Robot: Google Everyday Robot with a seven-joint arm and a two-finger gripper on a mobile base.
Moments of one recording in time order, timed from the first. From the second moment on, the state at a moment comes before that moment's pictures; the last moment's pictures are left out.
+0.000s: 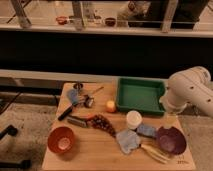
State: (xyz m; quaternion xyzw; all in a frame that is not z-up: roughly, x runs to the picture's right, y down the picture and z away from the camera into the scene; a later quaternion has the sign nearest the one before) arm 0.294 0.114 0.680 -0.28 0.02 0.03 0.96
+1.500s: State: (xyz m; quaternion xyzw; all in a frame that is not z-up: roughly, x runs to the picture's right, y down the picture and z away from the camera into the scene) arm 0.293 0.114 0.680 -0.28 0.02 0.03 0.96
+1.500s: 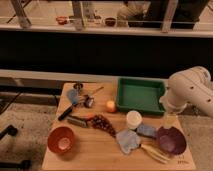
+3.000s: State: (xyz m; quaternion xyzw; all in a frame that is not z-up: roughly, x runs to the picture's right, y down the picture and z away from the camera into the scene) arm 0.266 0.113 0.684 -0.27 -0.01 0.03 0.96
